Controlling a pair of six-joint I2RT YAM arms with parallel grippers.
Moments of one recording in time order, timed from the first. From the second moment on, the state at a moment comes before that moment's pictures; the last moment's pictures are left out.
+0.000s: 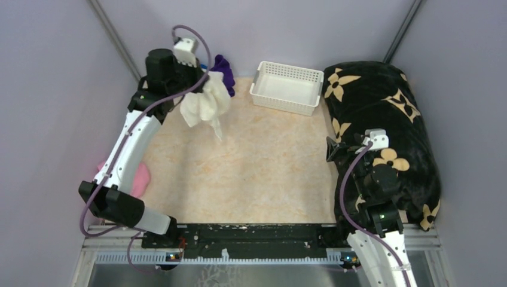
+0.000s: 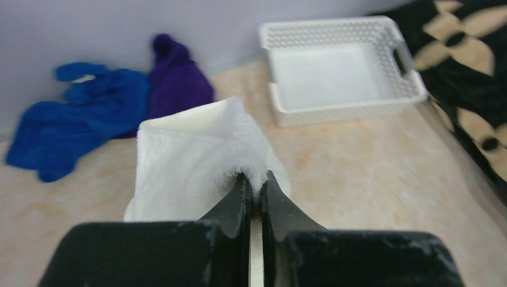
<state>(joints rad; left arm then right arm) -0.22 1.50 1.65 -0.41 0.15 -0.01 0.19 0.29 0.53 -0.19 0.04 0.06</state>
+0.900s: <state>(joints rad) -0.57 1.27 0.98 -0.33 0.35 -0.17 0.19 0.78 0.66 -0.25 -0.34 0.30</state>
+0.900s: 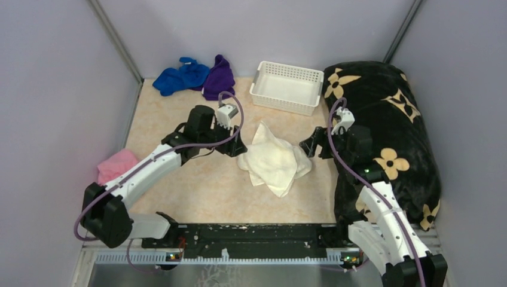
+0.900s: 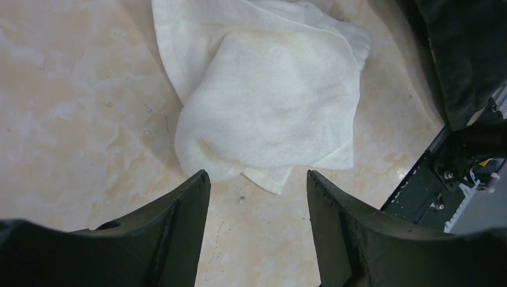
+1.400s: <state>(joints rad) -0.49 1.85 1.40 -0.30 0.49 0.18 0.19 0.83 0.61 -0.28 -0.39 0.34</state>
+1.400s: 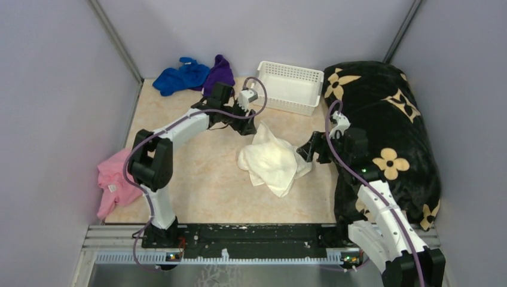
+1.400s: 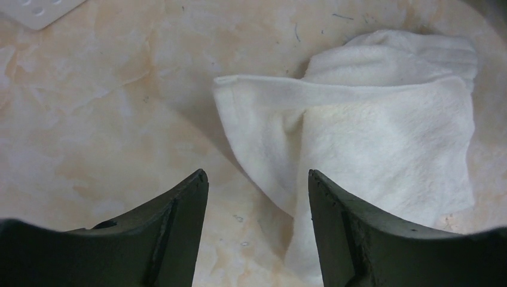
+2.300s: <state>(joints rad) -0.40 2.35 1.81 -0.39 1.01 0.52 0.19 0.85 0.60 -0.21 -0.49 0.33</state>
